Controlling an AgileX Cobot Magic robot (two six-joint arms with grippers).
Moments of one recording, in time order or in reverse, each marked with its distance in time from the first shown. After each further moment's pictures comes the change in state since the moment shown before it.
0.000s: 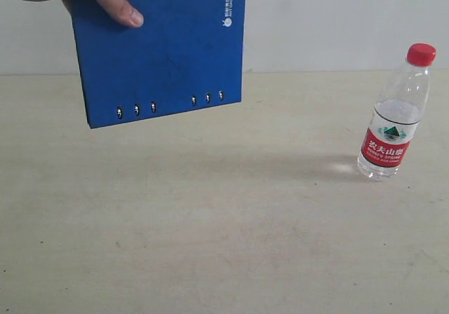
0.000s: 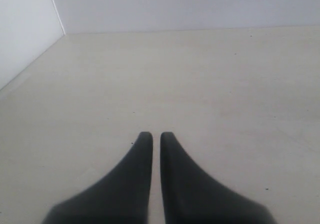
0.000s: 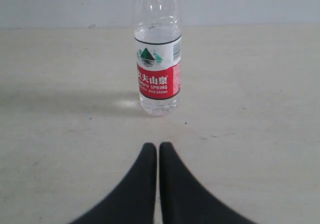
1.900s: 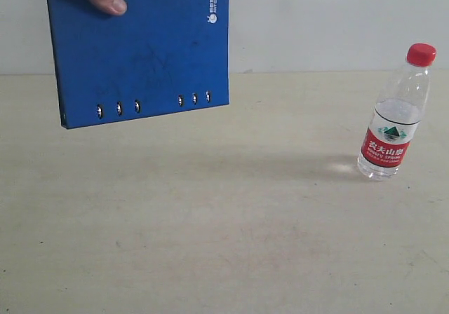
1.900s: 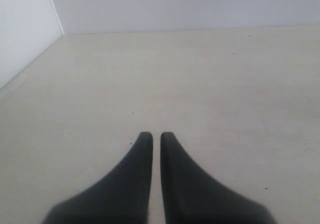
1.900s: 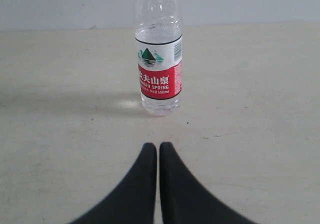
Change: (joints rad) left arm -0.005 0.000 0.000 0.000 0.000 0.000; right arm 0.000 0.000 0.000 0.010 0.000 0.004
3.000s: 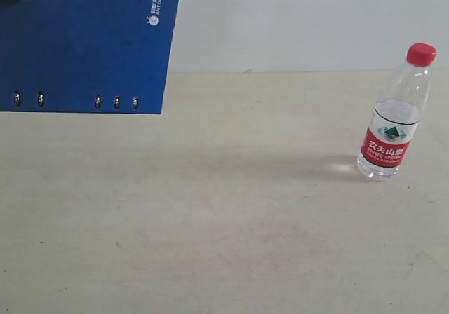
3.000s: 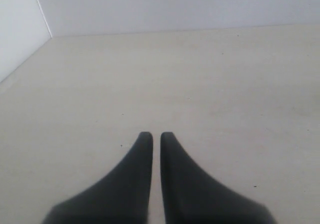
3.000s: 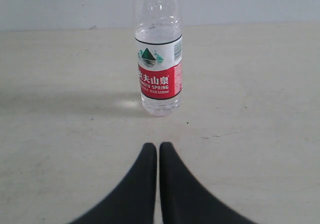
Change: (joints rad) left arm -0.036 0.000 0.000 0.000 0.000 0.000; right arm 0.000 0.000 0.000 0.000 0.000 0.000
